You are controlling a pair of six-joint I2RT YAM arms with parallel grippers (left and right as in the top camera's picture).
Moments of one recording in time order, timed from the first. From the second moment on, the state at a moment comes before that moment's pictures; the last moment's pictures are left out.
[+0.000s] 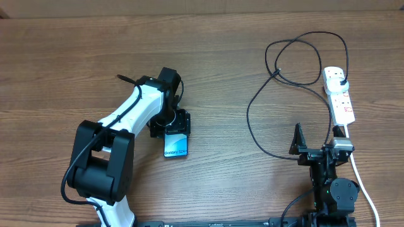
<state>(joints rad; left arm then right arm) -0.33 1.92 1.26 -1.00 0.23 -0.35 -0.04 0.01 0.02 -0.03 0.00 0.05</state>
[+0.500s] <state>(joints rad) -0.33 1.92 1.26 -1.02 0.60 -0.25 -0.04 0.01 0.02 -0.03 0.00 0.05</state>
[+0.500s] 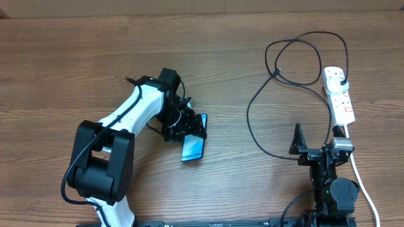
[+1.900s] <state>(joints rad) -0.33 1.92 1.26 -1.10 1.12 -0.23 -0.05 0.01 0.02 -0.03 0.00 0.05</state>
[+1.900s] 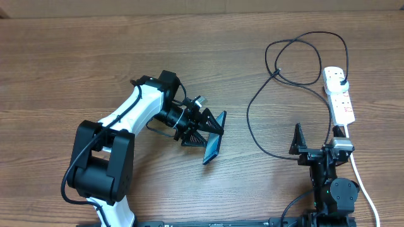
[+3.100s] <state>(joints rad) -0.32 1.92 1.26 -1.11 1.15 -0.31 -0.04 0.01 0.02 -0.03 0.00 0.05</state>
